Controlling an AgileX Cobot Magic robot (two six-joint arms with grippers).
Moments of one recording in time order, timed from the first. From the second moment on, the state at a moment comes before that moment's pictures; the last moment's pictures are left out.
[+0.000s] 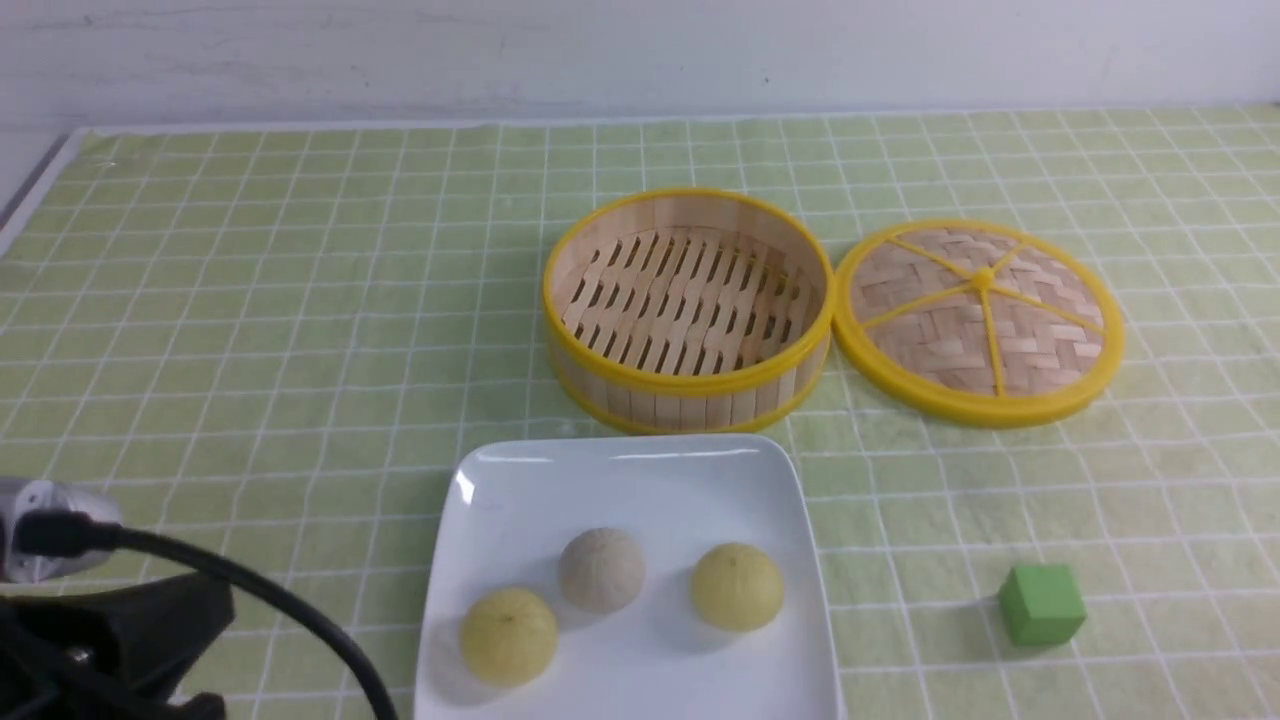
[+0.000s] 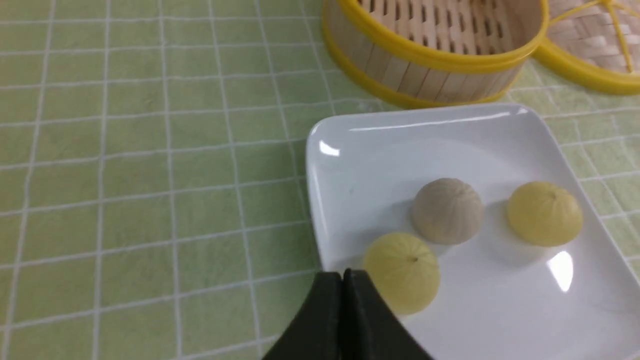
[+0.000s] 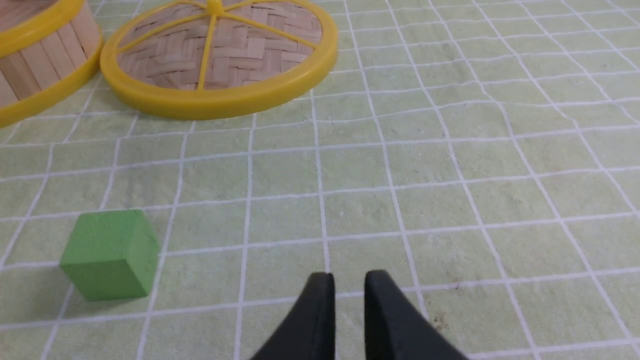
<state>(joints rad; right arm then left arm) -0.02 -0.01 0.02 -0.04 0.41 0.13 -0.66 0.47 -0.42 0.38 0.53 -0.67</state>
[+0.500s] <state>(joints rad) -0.02 -0.01 0.02 -0.04 0.41 0.13 -0.66 0.47 -0.37 0.40 0.40 -0.71</state>
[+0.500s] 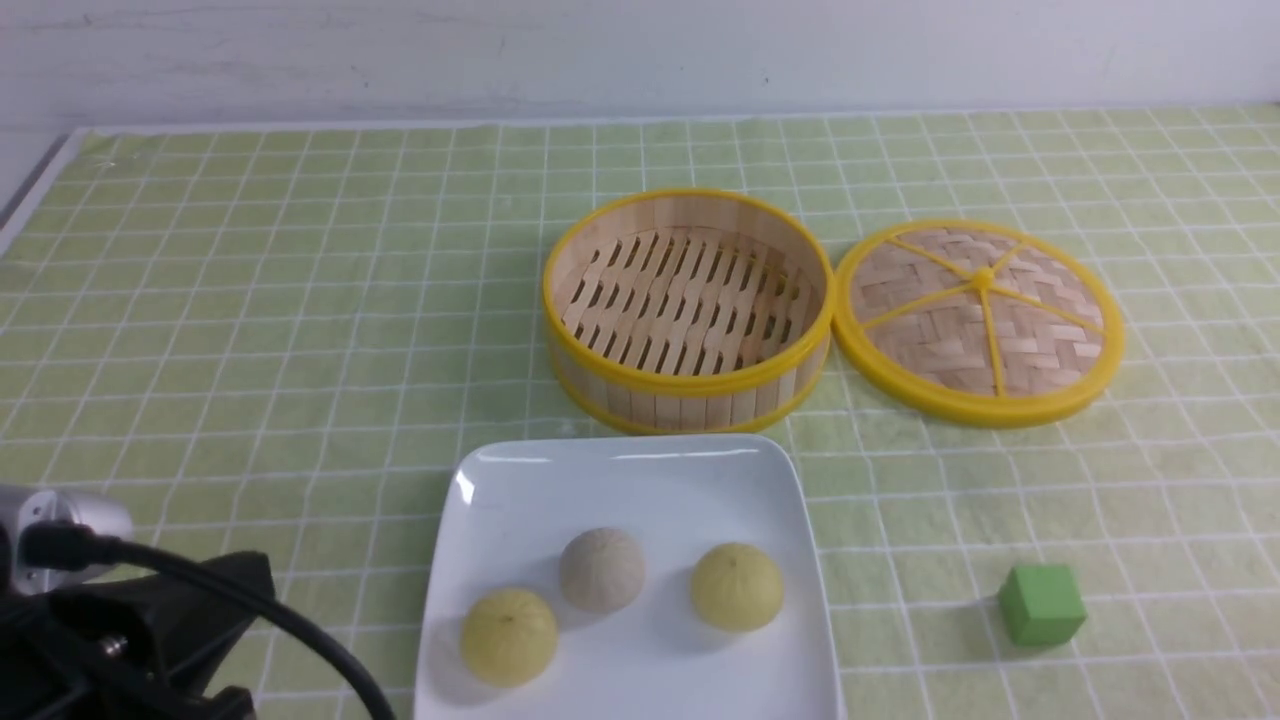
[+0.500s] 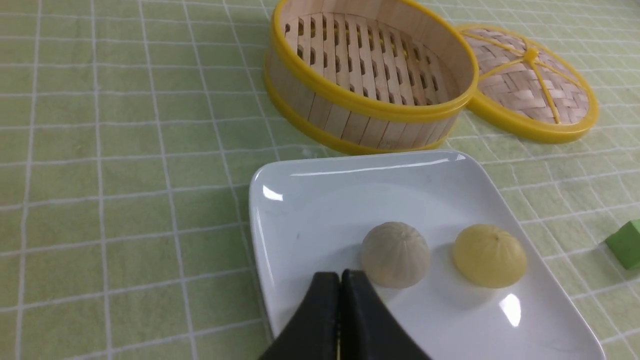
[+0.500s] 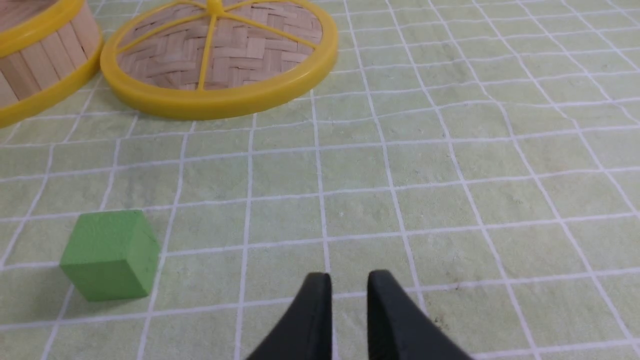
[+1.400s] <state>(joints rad) -0.02 -0.01 0.02 -0.04 0.41 0.13 -0.01 -0.01 0.00 0.12 0.44 -0.21</state>
